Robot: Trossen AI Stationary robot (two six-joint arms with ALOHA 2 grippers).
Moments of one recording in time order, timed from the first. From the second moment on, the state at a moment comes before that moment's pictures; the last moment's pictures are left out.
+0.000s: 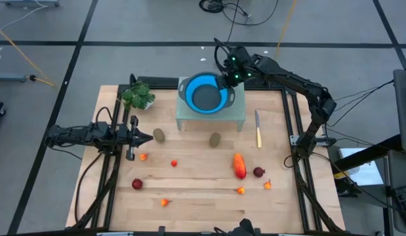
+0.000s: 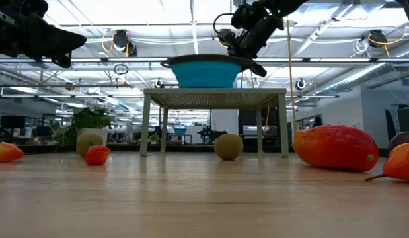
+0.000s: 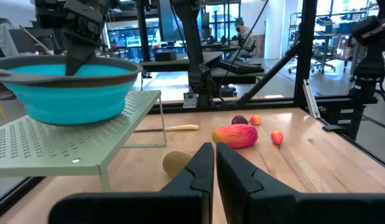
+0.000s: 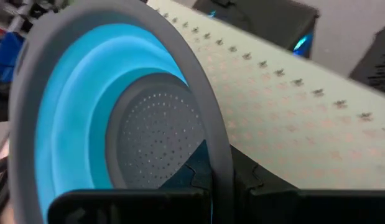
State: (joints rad) left arm -0.11 0.01 0.13 -0.10 -0.11 0.07; right arm -0.63 1.75 1.67 -0.76 -0.26 0.49
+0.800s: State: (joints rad) left arm -0.11 0.01 0.13 -0.10 -0.10 0.07; right arm -0.65 1.75 1.66 -0.74 -0.29 0.50
